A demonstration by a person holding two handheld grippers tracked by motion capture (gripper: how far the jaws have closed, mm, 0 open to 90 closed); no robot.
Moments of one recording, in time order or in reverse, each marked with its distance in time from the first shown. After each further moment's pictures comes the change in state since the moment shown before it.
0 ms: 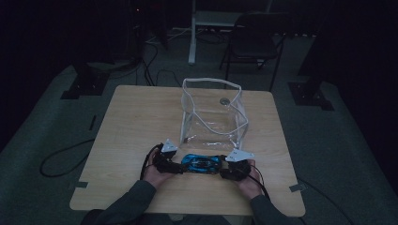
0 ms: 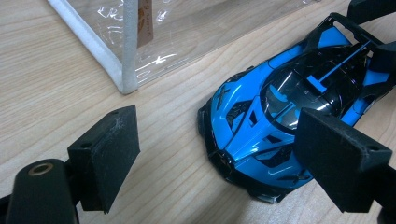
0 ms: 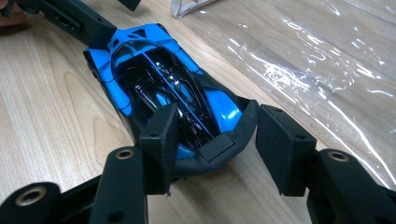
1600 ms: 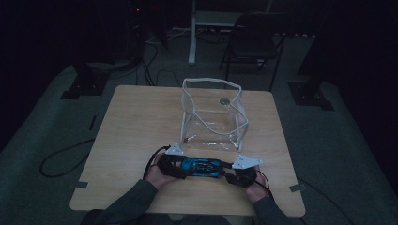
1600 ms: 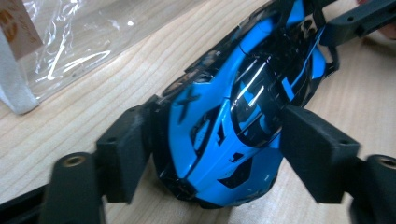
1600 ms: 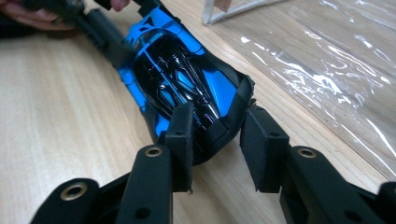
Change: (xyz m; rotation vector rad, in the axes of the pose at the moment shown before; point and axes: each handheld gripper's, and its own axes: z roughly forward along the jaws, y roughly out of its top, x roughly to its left) left arm -0.012 0.005 0.000 0.034 -0.225 0.114; right arm 0.005 -0.014 -0.025 -0.064 0.088 -0.061
